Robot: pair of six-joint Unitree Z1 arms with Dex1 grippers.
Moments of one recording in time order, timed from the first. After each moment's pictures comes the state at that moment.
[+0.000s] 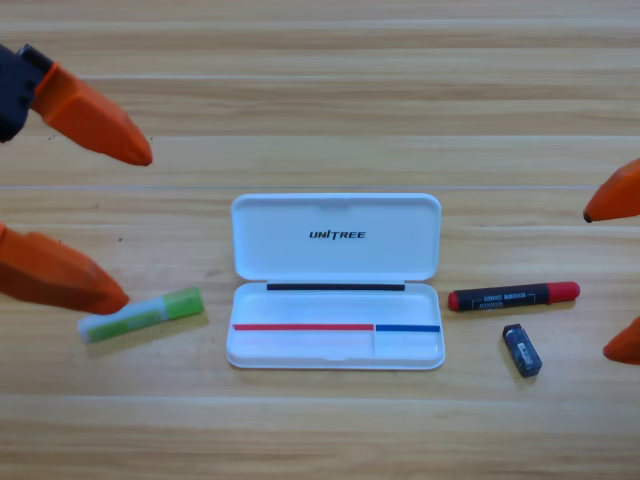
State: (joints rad) arm 0 -0.81 1.32 -1.36 0.95 -0.33 0.56; arm 1 0.85 1.29 -1.19 0.76 0.39 -0.39
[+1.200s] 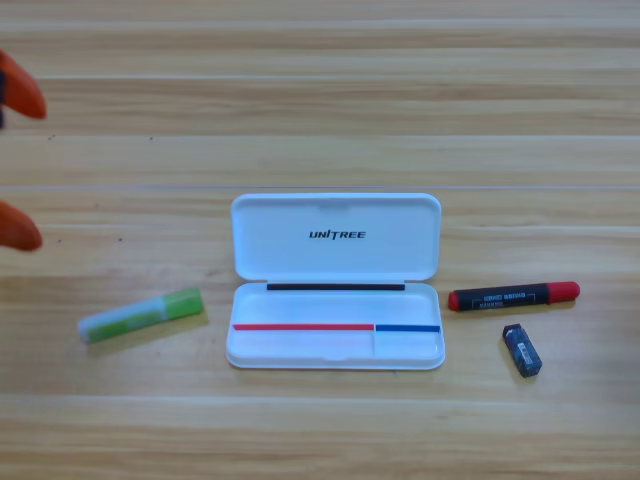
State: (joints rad) arm 0 -0.80 1.43 -1.42 1.10 0.17 0.66; arm 1 0.80 1.34 -1.09 0.76 -0.15 0.02
